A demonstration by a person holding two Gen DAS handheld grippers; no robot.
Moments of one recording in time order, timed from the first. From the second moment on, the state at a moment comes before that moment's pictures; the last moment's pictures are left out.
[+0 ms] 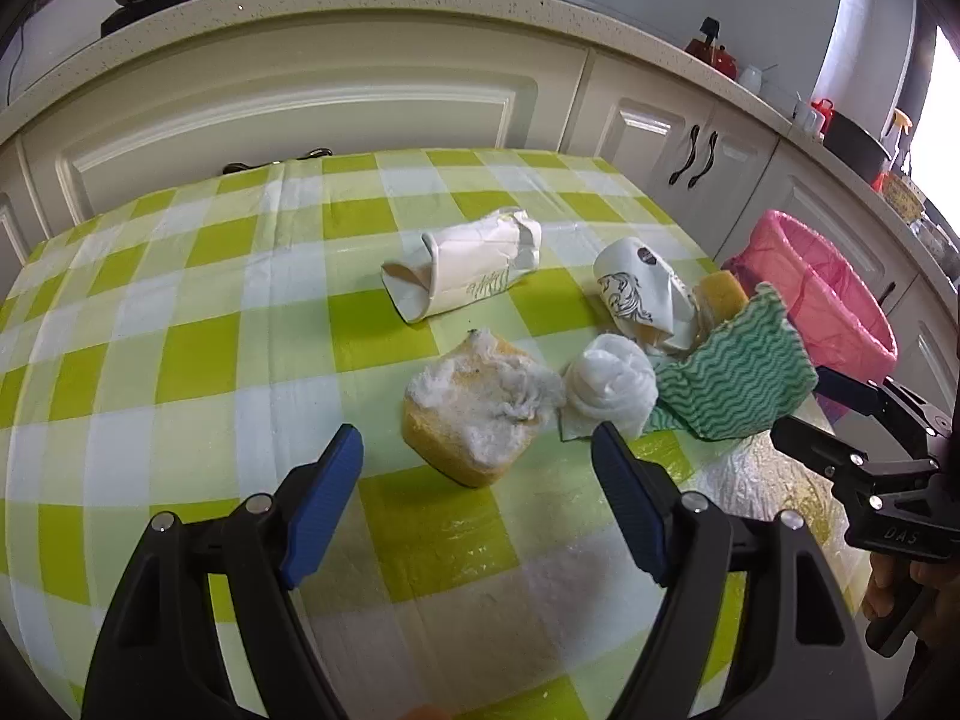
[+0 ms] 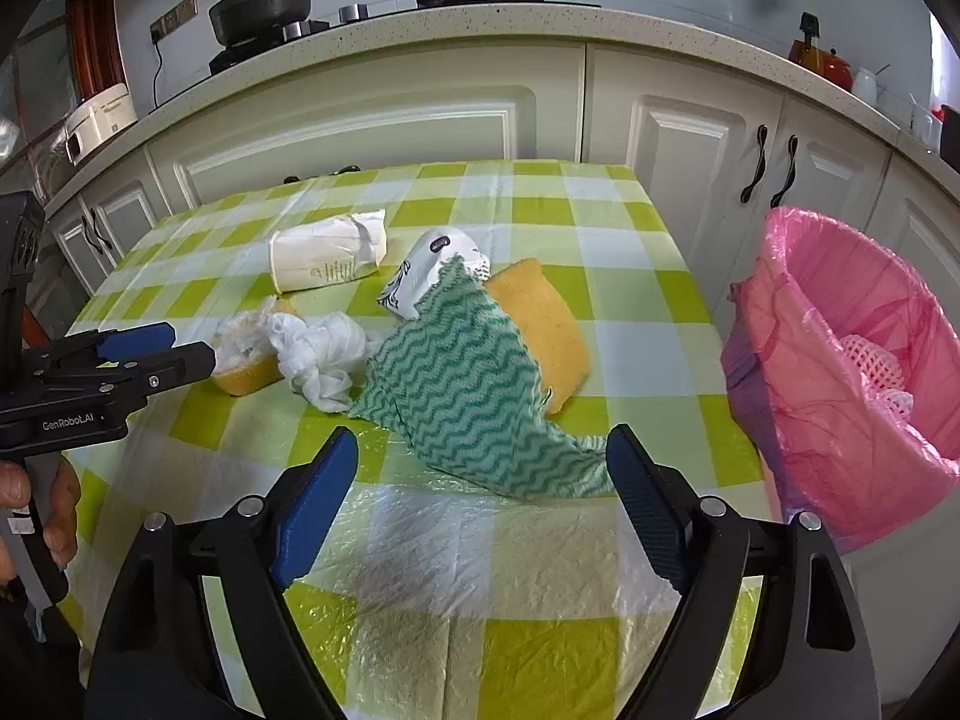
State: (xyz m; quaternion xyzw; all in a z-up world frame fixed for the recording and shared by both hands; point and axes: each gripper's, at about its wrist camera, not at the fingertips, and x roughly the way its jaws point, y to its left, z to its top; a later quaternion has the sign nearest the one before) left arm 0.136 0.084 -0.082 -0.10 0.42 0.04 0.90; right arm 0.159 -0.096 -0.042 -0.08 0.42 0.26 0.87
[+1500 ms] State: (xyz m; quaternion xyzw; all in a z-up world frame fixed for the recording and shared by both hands) left arm 0.113 0.089 -0.047 -0.08 0.40 0.05 0.91; right arm 0.140 -0.107 0.008 -0.04 0.39 0.29 0.87
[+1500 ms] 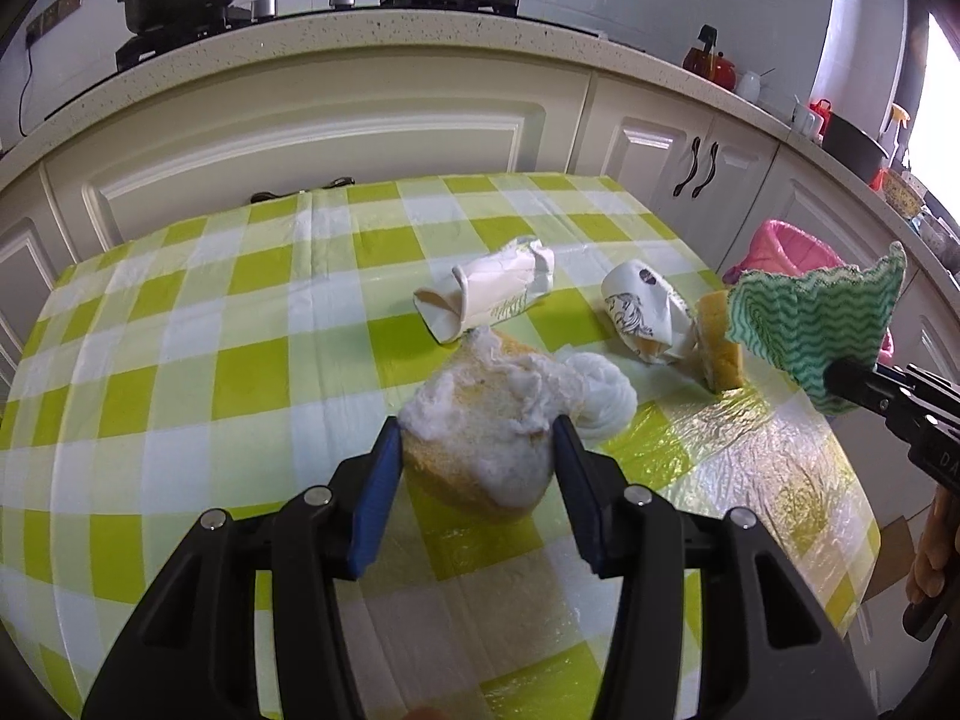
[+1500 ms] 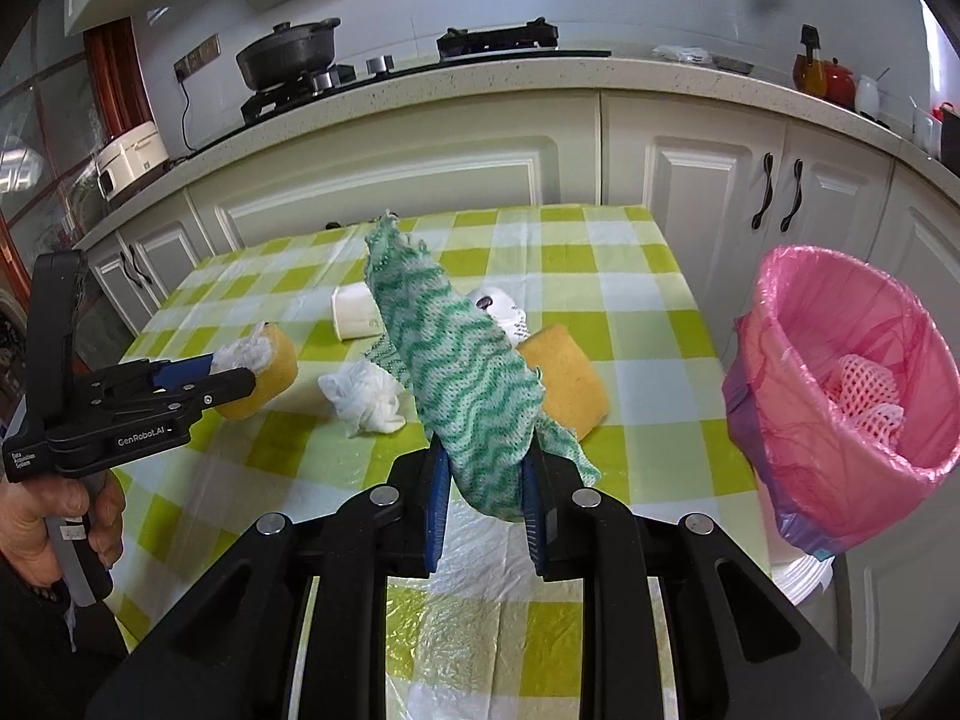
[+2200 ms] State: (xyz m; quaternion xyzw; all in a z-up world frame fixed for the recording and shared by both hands) left arm 0.199 -0.039 0.047 -0.05 0.32 -0.07 0.94; right arm 0.198 -0.241 0.067 0.02 0.35 0.19 0.92
